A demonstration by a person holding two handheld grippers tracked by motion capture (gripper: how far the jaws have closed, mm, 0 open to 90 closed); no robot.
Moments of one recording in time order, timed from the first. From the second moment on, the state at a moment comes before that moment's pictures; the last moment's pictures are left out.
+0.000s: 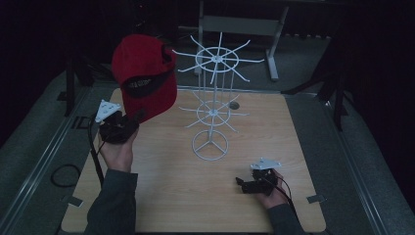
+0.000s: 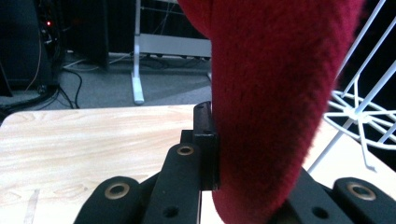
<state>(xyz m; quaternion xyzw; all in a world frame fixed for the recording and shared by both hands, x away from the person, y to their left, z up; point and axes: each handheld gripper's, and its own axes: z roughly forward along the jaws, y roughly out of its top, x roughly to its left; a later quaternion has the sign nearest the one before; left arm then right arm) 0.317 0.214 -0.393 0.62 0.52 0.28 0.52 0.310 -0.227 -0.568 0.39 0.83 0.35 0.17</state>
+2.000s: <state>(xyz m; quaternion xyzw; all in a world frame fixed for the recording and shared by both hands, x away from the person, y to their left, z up) 0.308 0.209 -0.350 0.60 0.46 0.30 0.57 0.310 -0.227 -0.568 0.39 0.84 0.35 0.17</state>
